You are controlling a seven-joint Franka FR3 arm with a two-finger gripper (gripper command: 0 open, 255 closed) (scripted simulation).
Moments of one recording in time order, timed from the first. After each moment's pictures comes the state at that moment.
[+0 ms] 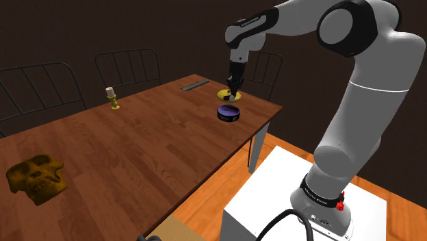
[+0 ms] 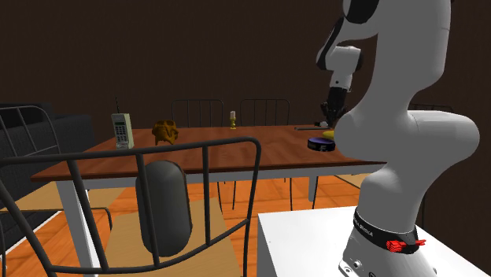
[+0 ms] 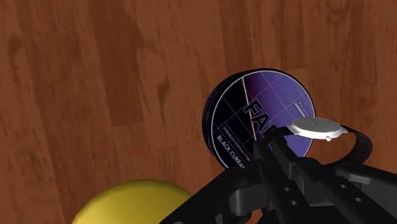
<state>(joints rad) -0.24 0.12 -0.12 -1.90 0.19 1.83 -0.37</state>
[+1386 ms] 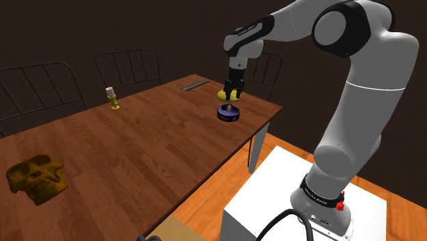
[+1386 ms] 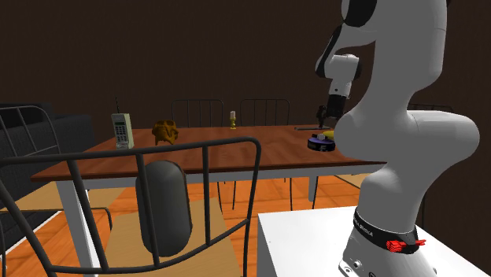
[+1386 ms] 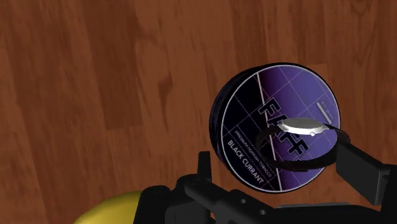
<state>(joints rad) -0.24 0.15 -0.12 -1.94 0.20 1.90 -0.39</state>
